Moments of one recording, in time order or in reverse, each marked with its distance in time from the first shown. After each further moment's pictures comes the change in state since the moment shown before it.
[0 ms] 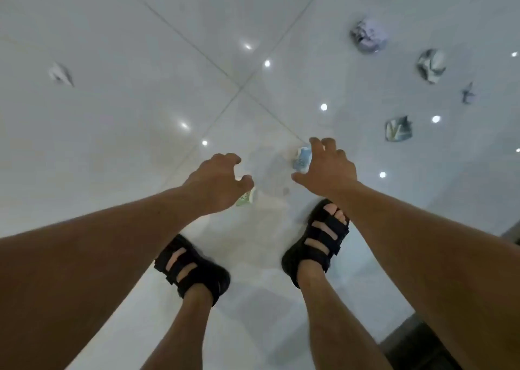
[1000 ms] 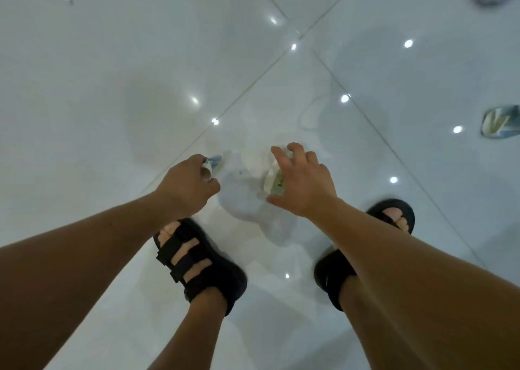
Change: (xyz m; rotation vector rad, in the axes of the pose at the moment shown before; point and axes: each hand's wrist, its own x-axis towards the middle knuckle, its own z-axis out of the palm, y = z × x) left_hand 0.044 -0.162 0.069 -0.283 0.111 -0.202; right_hand 0.035 -0.086 0.159 -0.194 0.036 -0.427
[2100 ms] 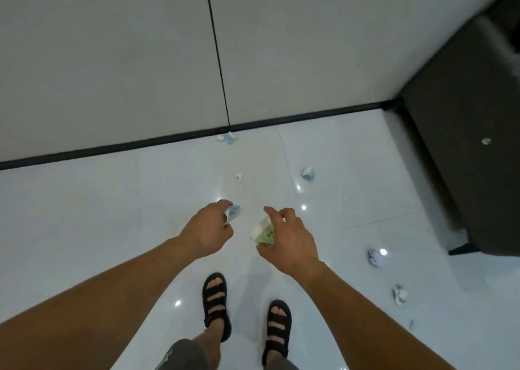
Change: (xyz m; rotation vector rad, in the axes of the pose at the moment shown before) left_hand -0.418 0.042 -0.344 -0.363 0.410 0.082; right_hand -0.225 -0.295 -0.471 -0.101 0.107 -0.358
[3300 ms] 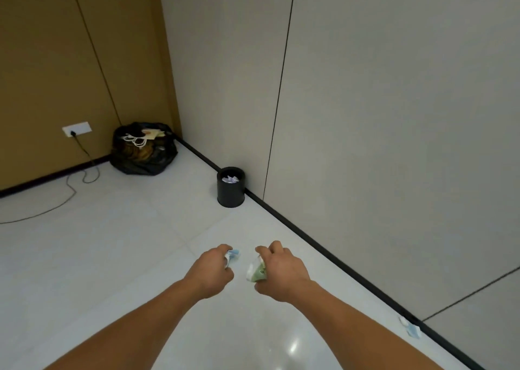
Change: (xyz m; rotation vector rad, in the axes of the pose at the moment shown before) left_hand -0.513 -0.356 -0.178 -0.436 0.817 -0.572; right_hand -0.198 -0.606 0.089 -0.597 -0.161 -1.040
